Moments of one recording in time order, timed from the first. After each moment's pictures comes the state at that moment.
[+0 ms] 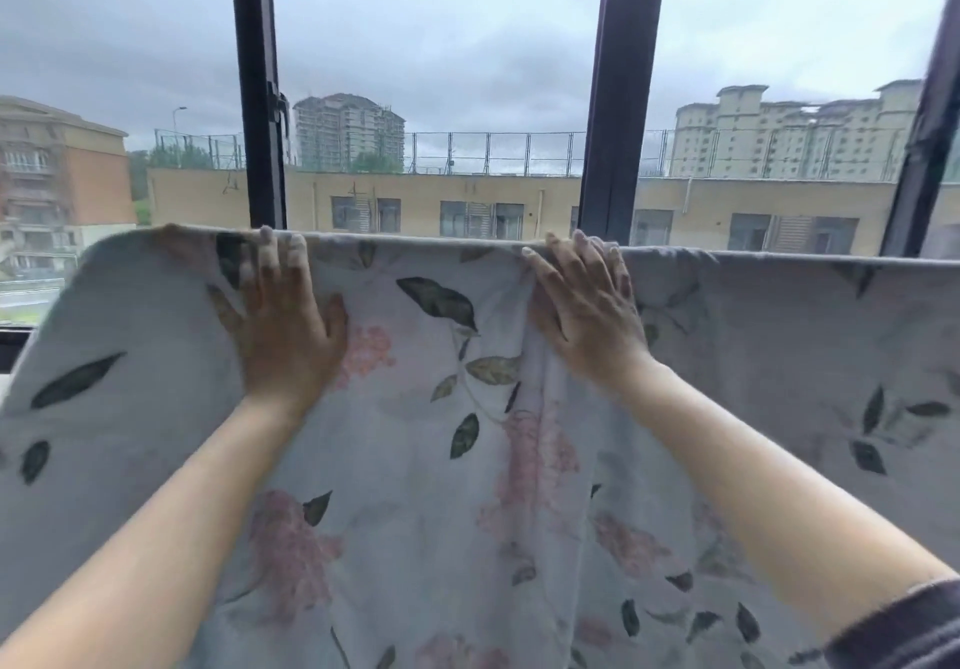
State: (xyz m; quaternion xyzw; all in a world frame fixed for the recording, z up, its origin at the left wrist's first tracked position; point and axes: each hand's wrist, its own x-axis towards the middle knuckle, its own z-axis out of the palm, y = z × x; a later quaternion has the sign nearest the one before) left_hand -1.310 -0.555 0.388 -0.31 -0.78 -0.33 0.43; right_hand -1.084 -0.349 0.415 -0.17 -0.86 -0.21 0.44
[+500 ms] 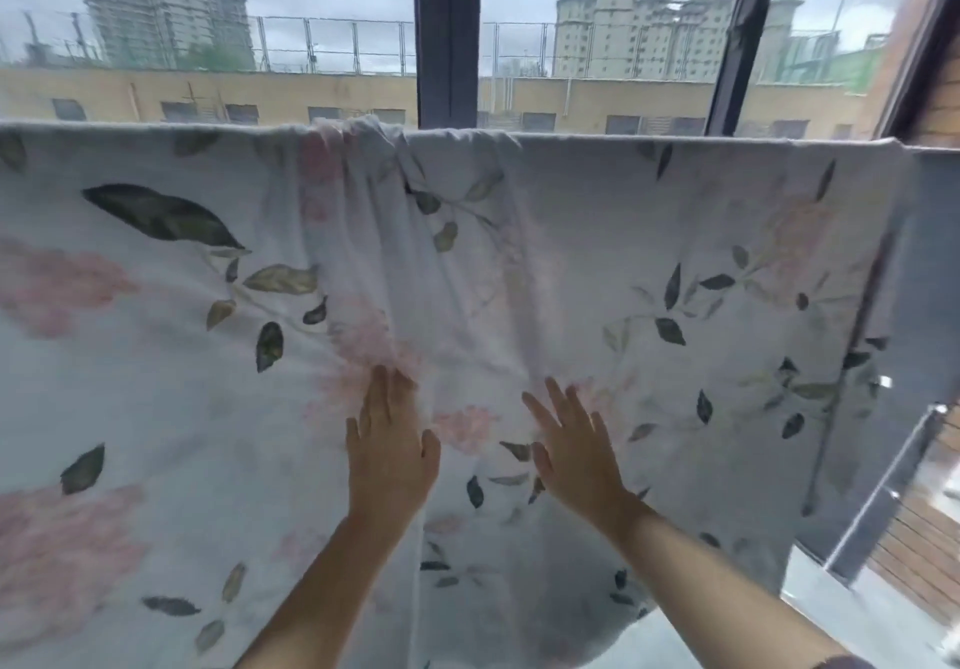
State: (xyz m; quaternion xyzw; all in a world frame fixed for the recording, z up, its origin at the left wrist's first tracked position) left_hand -1.100 -0.409 0.200 -0.52 -0.80 -0.29 0.10; right_hand -0.904 -0.288 0.173 -0.44 -0.88 -0.03 0.16
